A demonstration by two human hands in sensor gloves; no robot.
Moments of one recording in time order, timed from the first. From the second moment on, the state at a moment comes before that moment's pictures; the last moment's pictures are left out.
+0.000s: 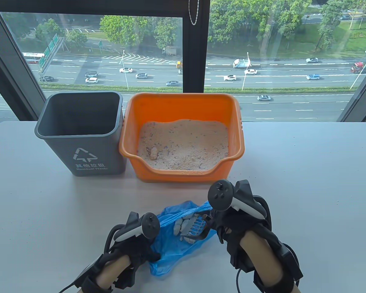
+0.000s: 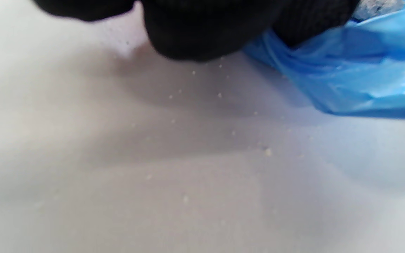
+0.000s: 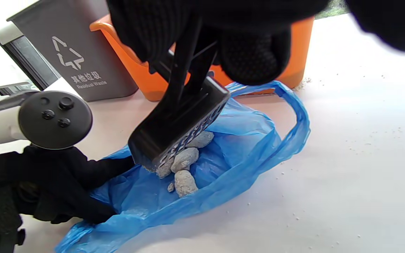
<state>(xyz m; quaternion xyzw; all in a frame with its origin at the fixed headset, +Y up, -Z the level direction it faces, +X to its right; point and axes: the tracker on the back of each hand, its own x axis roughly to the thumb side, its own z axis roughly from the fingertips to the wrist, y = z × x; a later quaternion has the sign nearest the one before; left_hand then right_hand) -0.166 -0.776 -0.301 -0.33 -0.14 0.05 0.93 0.093 -0.588 -0.291 0.12 0.21 0.96 0.13</state>
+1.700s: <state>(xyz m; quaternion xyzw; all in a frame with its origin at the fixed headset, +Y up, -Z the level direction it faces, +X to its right) -0.167 -0.777 -0.302 -0.33 -0.16 0.05 0.93 0.018 -0.664 -0.480 -0.04 0.01 0.94 0.34</state>
